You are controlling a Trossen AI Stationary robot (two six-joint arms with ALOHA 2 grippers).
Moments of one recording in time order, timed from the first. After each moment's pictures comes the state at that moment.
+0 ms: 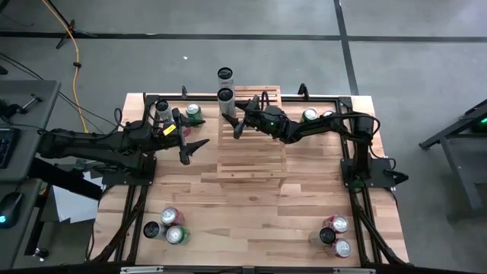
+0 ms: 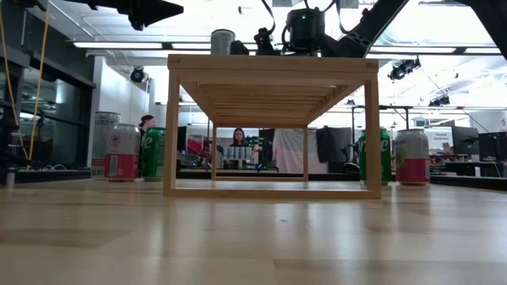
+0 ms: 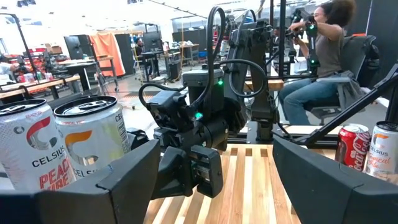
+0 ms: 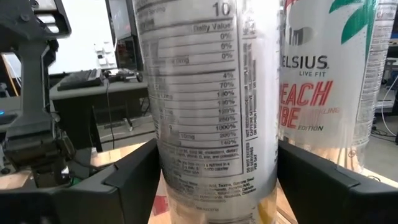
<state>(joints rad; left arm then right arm) 0.01 0.72 0.54 0.23 -0.26 0.11 -0.27 1.94 1.10 0.92 0.15 0.05</state>
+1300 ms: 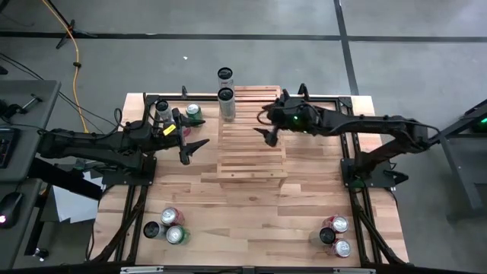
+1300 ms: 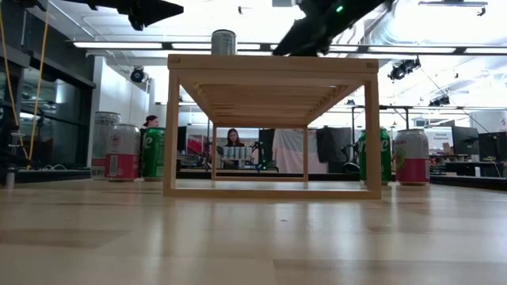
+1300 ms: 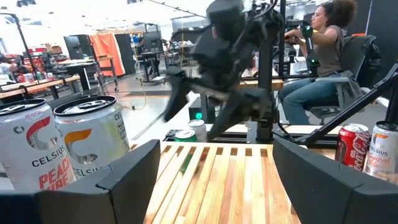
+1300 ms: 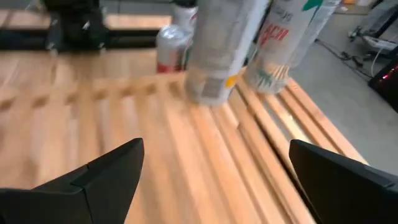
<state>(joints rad) 0.01 0.72 0.54 0.23 -0.26 0.11 -0.20 1.36 1.10 -0.21 0.19 -0.12</state>
